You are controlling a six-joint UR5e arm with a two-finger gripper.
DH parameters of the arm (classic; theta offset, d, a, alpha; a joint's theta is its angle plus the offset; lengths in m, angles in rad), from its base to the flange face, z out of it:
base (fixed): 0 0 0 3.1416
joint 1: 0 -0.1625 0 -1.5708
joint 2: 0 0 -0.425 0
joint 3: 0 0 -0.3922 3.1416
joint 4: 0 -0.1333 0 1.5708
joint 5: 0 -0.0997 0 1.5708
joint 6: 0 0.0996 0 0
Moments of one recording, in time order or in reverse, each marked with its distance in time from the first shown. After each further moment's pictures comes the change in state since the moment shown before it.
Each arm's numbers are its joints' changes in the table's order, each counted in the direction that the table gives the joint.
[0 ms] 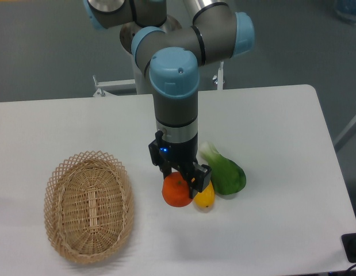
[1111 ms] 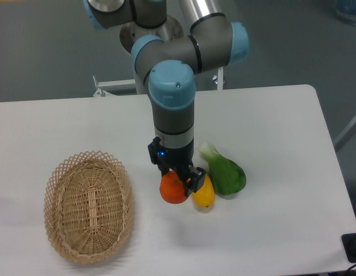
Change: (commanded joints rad) arm 0.005 -0.024 -0.118 -0.035 -0.038 0.107
